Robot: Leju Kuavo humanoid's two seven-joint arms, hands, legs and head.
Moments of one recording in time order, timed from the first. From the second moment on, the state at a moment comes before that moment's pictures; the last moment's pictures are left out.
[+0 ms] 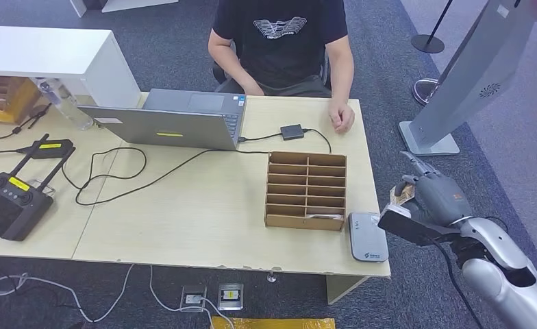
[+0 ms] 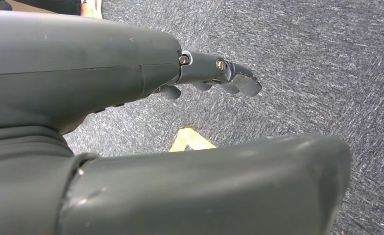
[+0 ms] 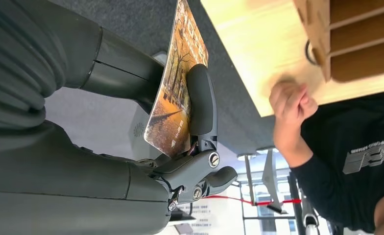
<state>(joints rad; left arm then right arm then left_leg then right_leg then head) -0.20 0.30 -1.18 -0.15 1.45 0.25 -0.08 -0.36 -0.73 0.66 -1.49 0.59 0.01 -0.03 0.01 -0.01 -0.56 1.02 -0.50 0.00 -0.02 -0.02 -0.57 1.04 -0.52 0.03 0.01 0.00</state>
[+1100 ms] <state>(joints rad) -0.20 0.27 -1.18 -0.15 1.46 0.29 -0.05 -0.29 -0.56 0.67 -1.36 0.59 -0.02 -0.10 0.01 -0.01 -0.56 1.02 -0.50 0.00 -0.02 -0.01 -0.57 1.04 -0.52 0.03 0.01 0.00</state>
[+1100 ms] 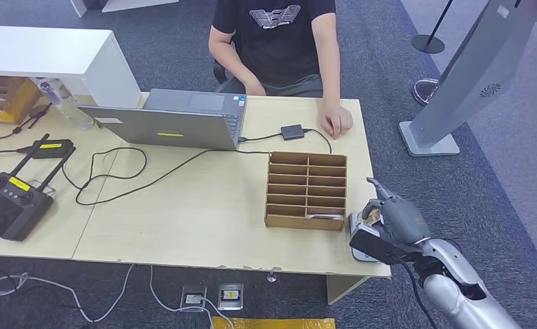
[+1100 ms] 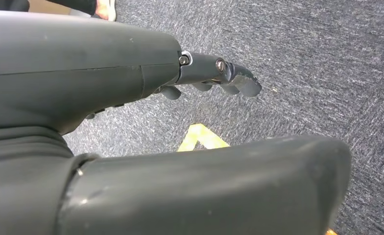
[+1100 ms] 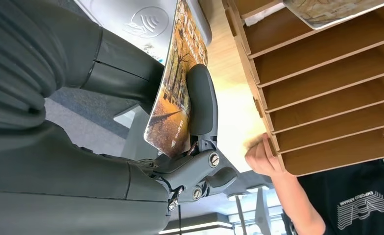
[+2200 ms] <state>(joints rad) -0.20 0.27 -1.18 -0.15 1.45 0.30 -0.05 -0.29 -0.50 0.56 -1.23 0.62 0.00 -0.16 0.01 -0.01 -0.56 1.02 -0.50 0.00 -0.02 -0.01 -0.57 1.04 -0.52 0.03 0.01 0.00</state>
